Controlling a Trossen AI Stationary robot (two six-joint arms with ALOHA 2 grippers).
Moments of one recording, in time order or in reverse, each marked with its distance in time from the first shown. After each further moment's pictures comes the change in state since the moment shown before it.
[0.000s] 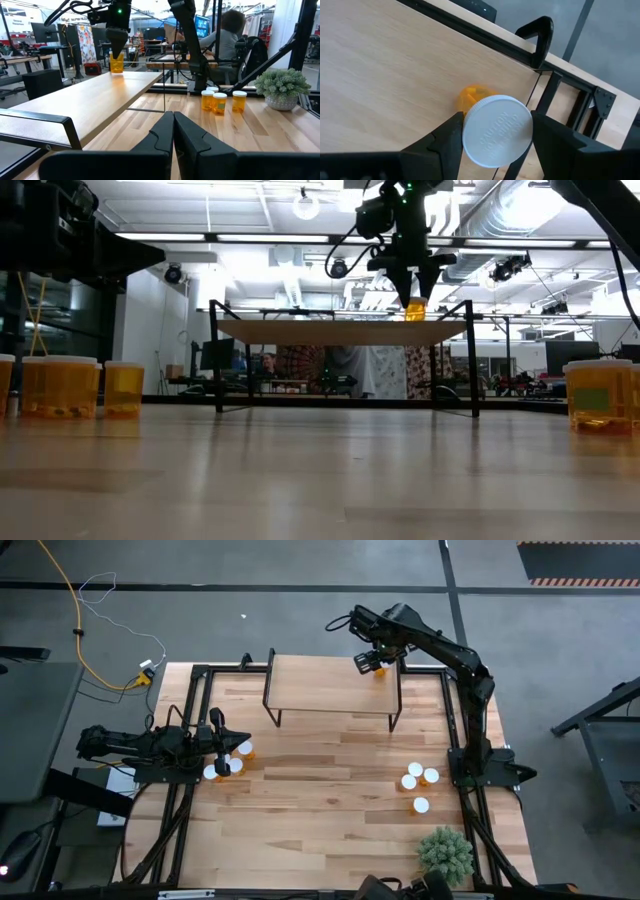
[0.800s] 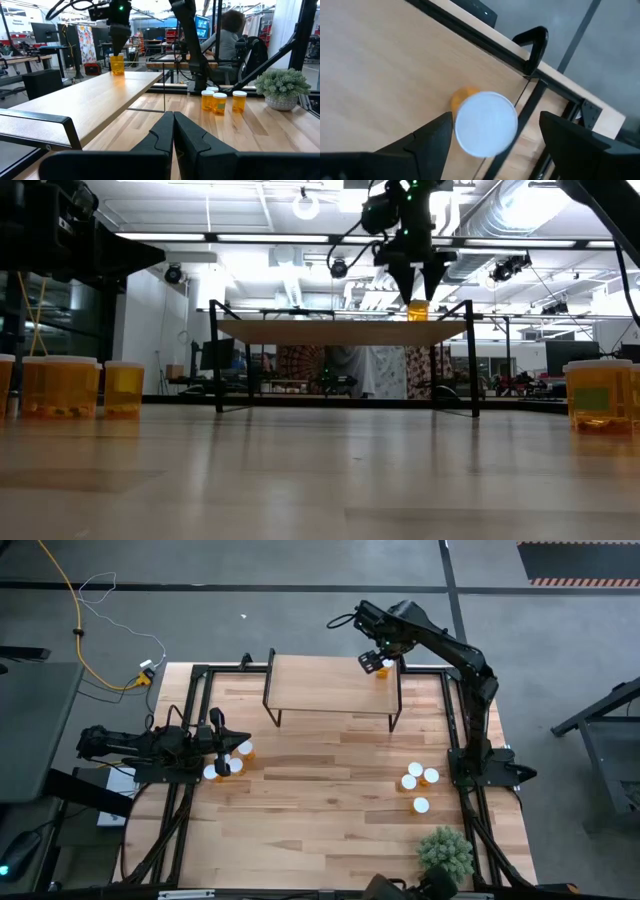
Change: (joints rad) left arm 0.000 0.000 0.000 0.000 0.000 0.000; right arm -0.016 -0.034 0.000 0.000 -0.001 -0.155
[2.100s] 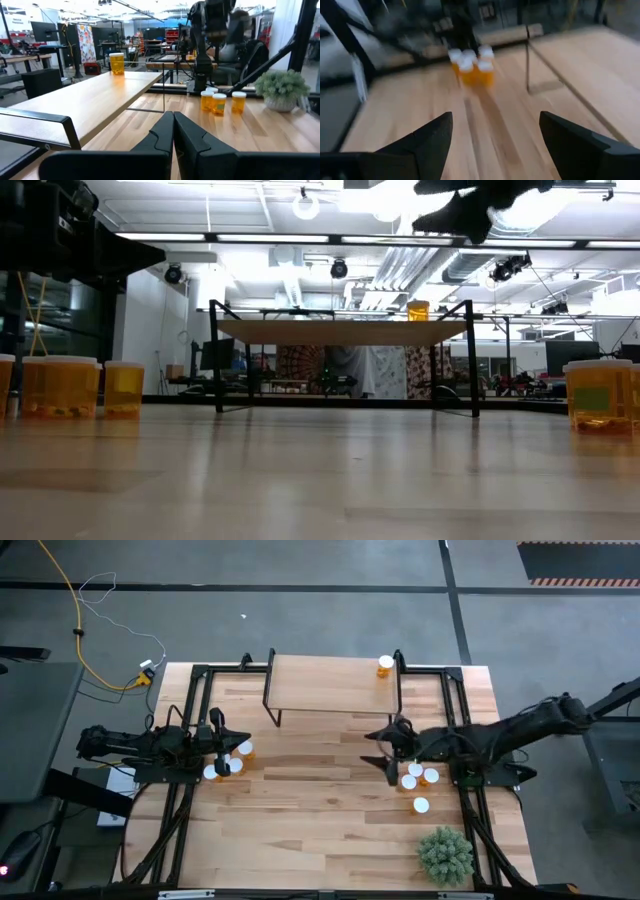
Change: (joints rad) left arm 0.000 0.000 0.000 0.008 0.000 -0.020; right arm 0.858 -0.929 -1.476 1.699 0.078 -0.126
